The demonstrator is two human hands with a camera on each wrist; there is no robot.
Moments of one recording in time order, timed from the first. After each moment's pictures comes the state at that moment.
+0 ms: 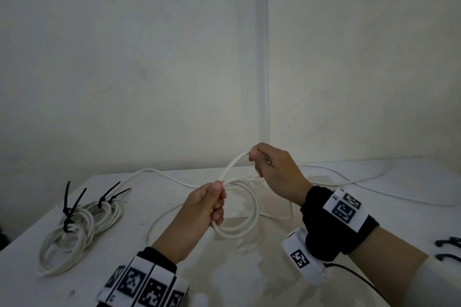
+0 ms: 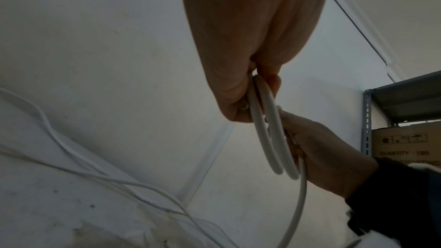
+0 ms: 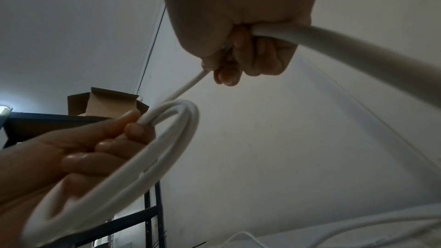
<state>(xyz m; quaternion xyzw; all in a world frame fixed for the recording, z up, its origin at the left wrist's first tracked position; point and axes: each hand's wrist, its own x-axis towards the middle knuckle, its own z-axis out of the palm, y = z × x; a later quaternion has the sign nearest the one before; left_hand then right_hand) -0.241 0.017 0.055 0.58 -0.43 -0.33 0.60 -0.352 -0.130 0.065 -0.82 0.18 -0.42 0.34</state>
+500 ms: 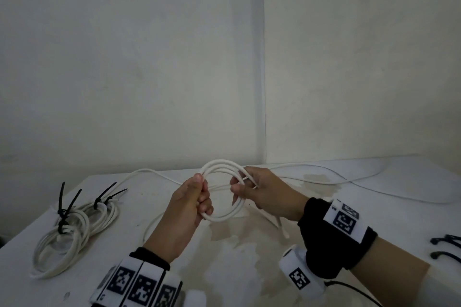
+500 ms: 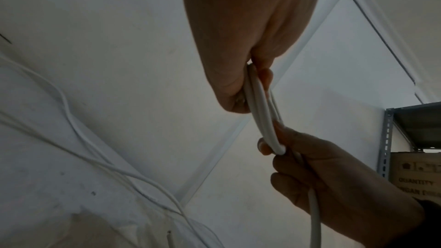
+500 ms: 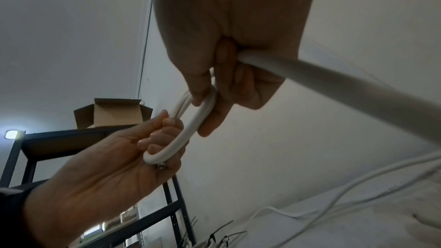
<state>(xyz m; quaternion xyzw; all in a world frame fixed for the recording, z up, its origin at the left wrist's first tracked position) -0.235 0.012 0.055 0.52 -0.34 -0.34 0.70 -0.359 -0.103 0.062 -0.84 0.14 -0.26 0.45</state>
